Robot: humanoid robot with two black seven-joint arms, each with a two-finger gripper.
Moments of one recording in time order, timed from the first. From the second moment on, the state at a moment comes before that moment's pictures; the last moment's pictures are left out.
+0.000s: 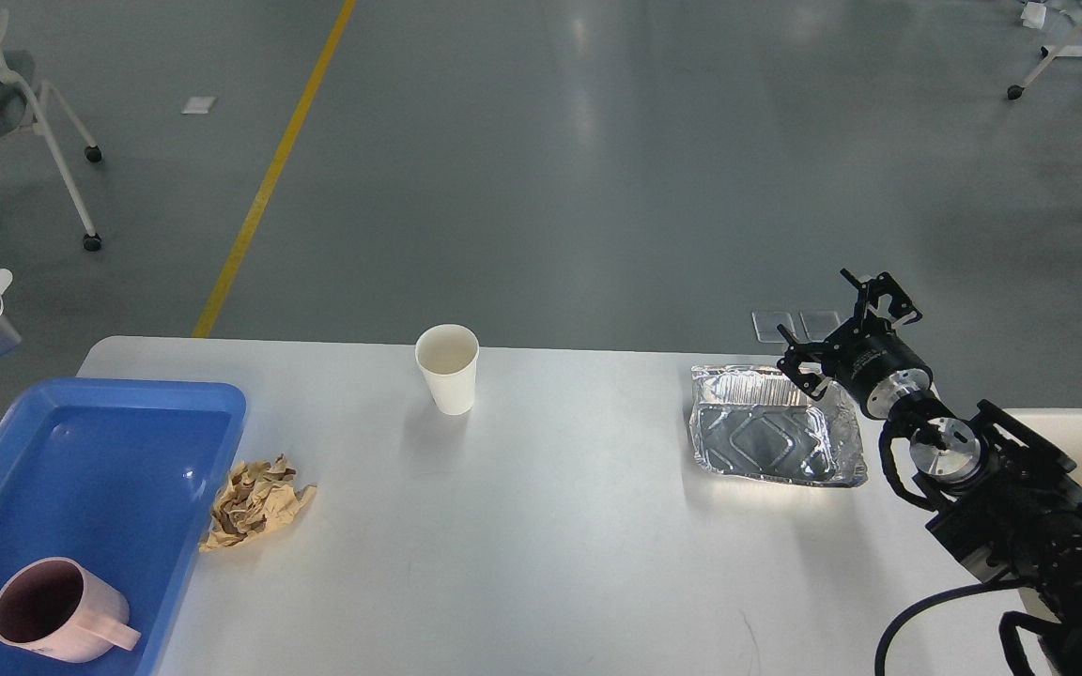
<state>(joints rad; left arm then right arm) -0.93 1.54 -0.18 -1.24 0.43 -0.60 -0.03 0.74 -0.18 0.77 0.33 0.25 0.46 0.08</state>
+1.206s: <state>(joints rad) -0.65 0.77 -0.03 -0.45 0.41 -0.50 -0.24 0.72 -0.20 0.75 0.32 0.25 0.46 0.08</state>
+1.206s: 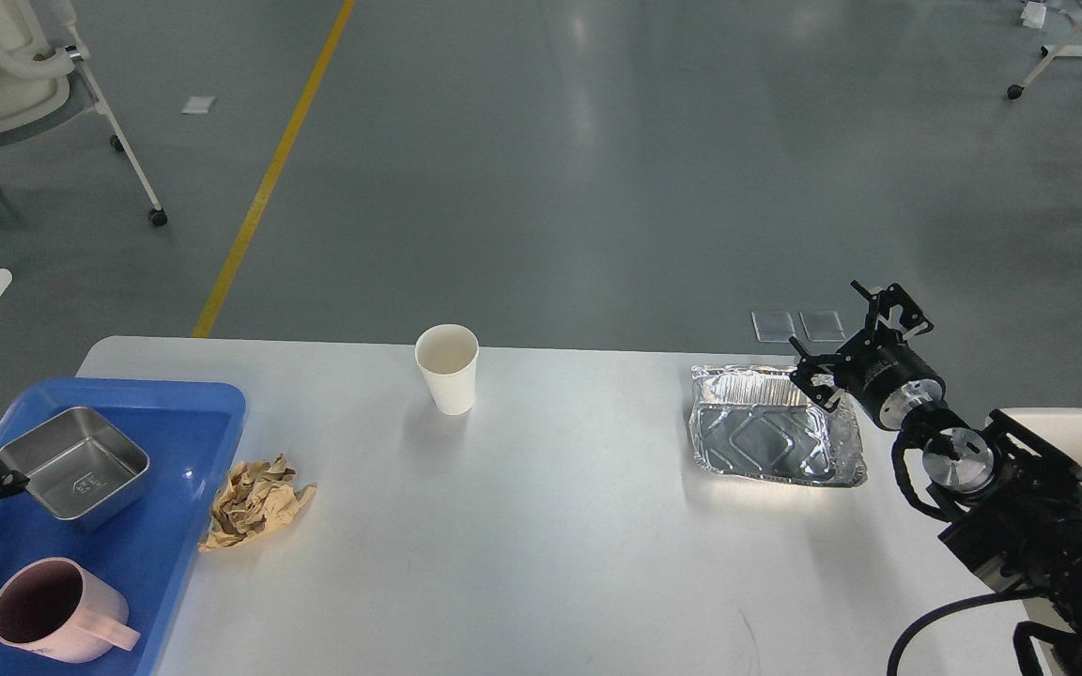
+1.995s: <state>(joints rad) -0.60 0.81 -0.34 -0.46 0.31 -0.60 -0.40 0.74 -0.20 0.75 0.33 0.25 0.46 0.08</state>
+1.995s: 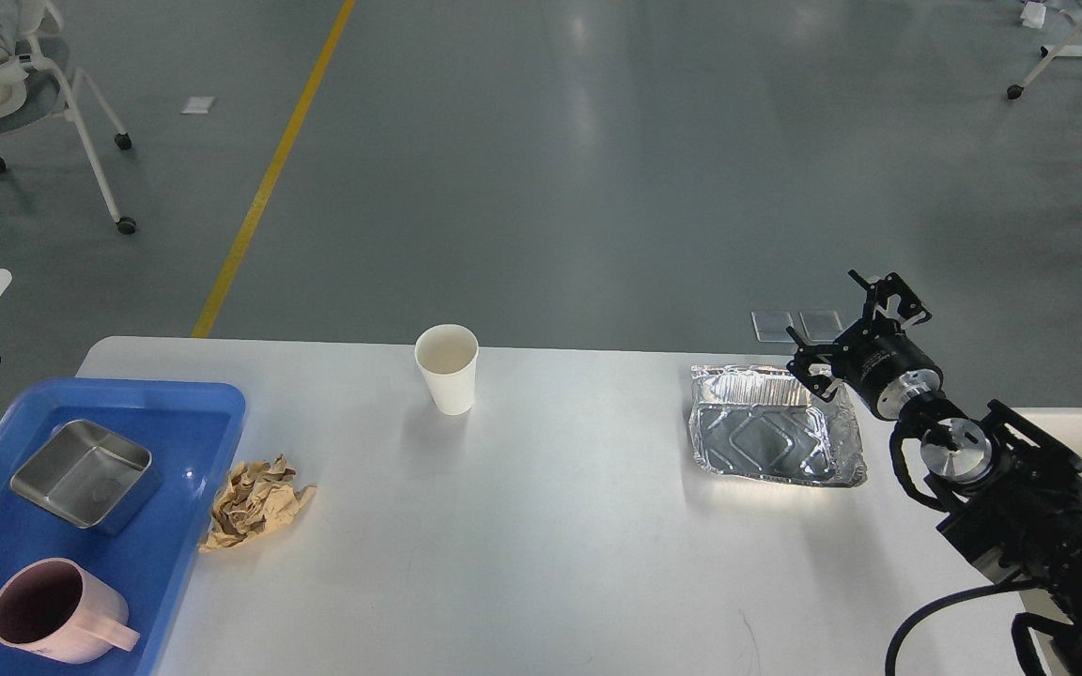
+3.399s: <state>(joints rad) -0.77 0.28 -1.14 -0.46 -0.14 -0.42 -0.05 0.80 -0.34 0.69 0.32 0.11 0.52 0.12</state>
